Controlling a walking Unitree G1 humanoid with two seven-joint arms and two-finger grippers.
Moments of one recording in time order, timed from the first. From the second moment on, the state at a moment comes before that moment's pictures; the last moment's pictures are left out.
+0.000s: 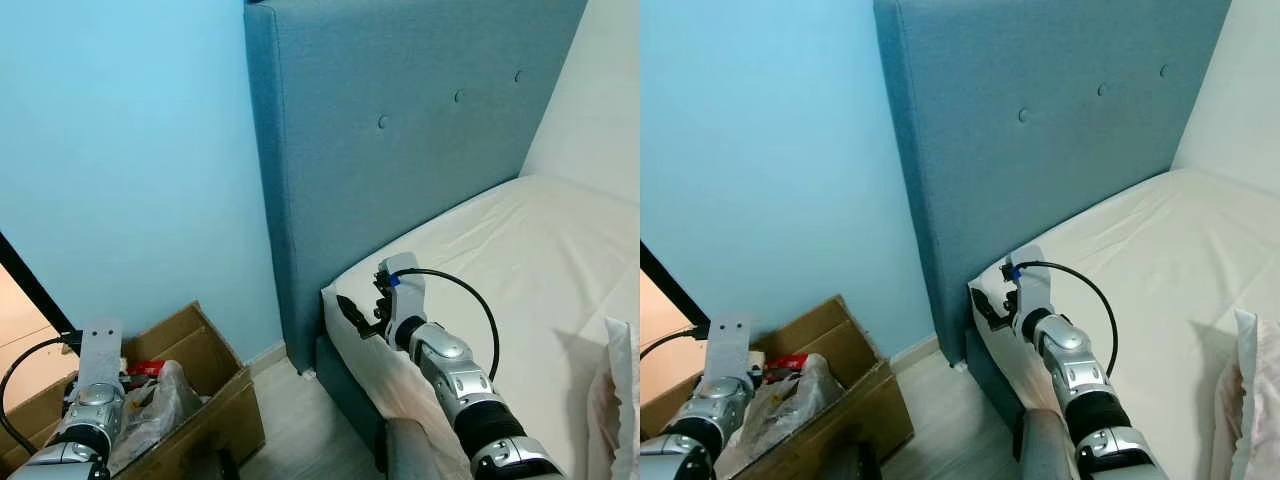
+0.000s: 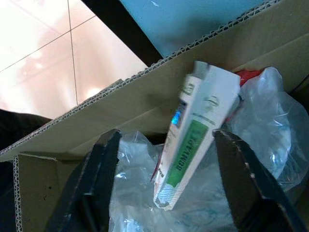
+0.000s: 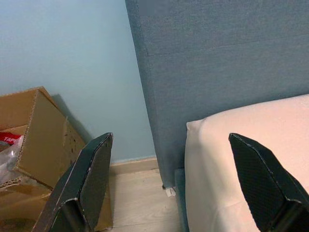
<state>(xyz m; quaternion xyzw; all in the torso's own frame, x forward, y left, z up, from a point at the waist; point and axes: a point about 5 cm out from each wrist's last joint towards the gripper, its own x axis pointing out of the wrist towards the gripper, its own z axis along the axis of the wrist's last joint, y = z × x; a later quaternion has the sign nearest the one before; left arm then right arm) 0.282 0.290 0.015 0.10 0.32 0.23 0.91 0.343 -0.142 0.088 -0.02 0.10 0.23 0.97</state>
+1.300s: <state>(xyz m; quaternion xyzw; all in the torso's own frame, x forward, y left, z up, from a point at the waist) 0.340 0.154 0.074 -0.23 0.03 -0.19 0.96 0.327 -0.167 0.040 0.04 0.18 0.12 0.97</state>
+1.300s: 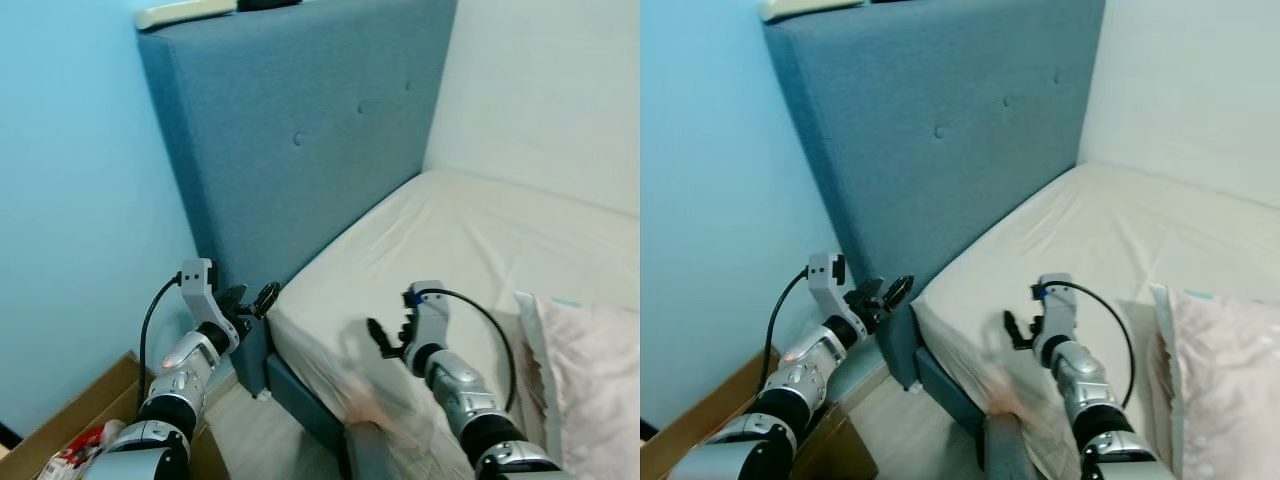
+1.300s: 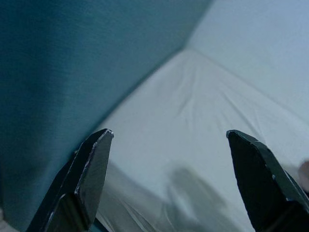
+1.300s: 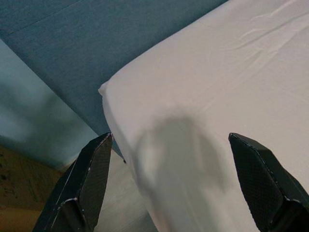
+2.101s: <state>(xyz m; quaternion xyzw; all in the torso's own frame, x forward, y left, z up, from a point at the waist) 0.300 0.170 0.014 -0.22 0.15 -0.11 0.96 0.316 -0.156 0.025 0.05 0.20 0.16 0.97</state>
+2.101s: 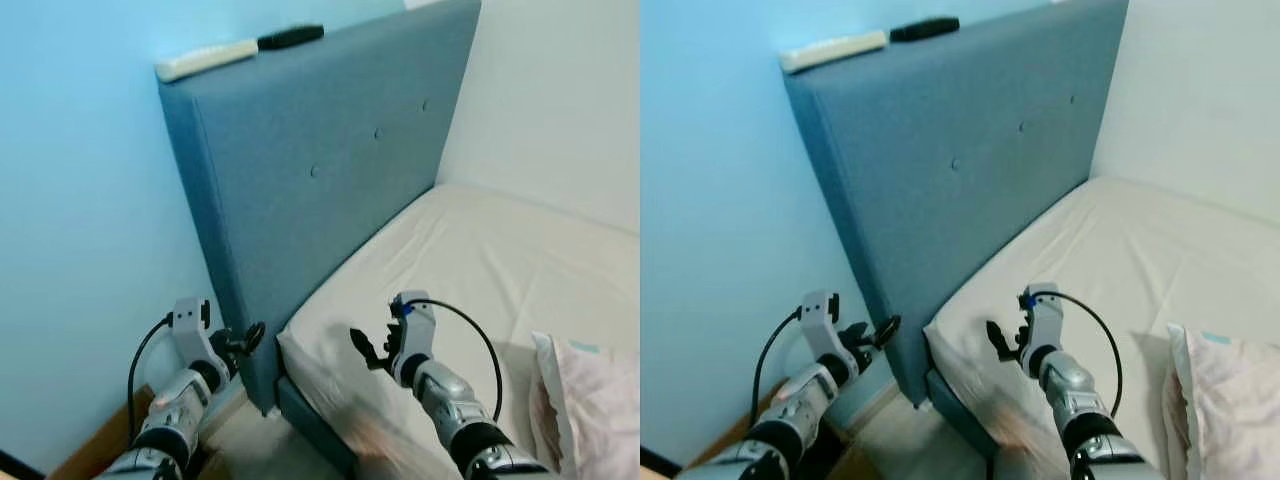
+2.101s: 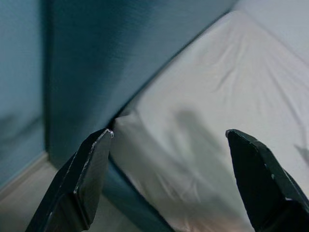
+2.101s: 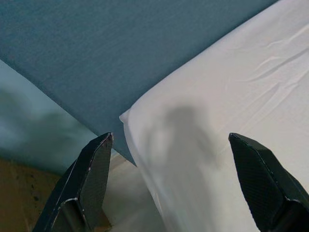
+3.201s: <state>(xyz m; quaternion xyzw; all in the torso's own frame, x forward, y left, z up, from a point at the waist) 0.232 0.183 -0.053 -0.16 0.34 0.00 0.93 0.253 -0.211 -0.037 -0.13 0.38 0.05 0.92</state>
